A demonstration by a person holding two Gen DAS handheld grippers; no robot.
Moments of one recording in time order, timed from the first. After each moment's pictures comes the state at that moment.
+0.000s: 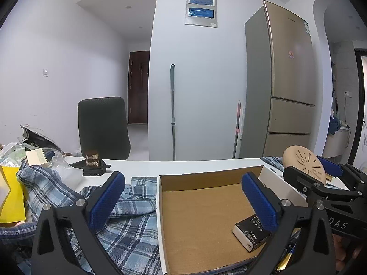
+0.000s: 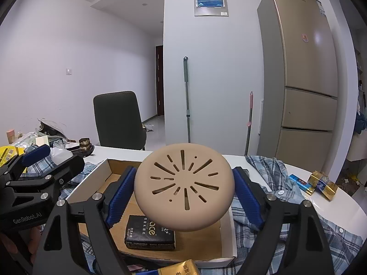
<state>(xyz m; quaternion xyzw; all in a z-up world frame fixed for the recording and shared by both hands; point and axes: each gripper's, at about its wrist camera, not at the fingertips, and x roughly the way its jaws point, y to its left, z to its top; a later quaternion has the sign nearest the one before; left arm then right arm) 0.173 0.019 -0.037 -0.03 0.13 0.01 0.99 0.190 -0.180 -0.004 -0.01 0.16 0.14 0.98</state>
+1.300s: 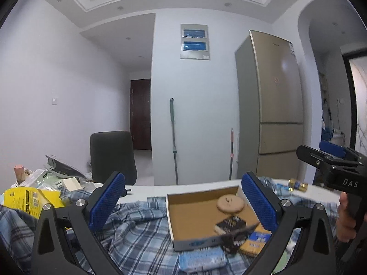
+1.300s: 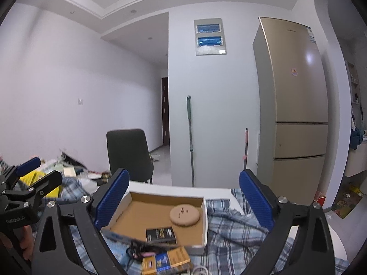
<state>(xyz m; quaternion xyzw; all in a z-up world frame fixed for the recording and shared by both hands) 0.018 -0.001 0.032 0.01 0.05 0.01 1.00 0.081 -0.233 0.077 0.01 0.07 0.16 0.98</state>
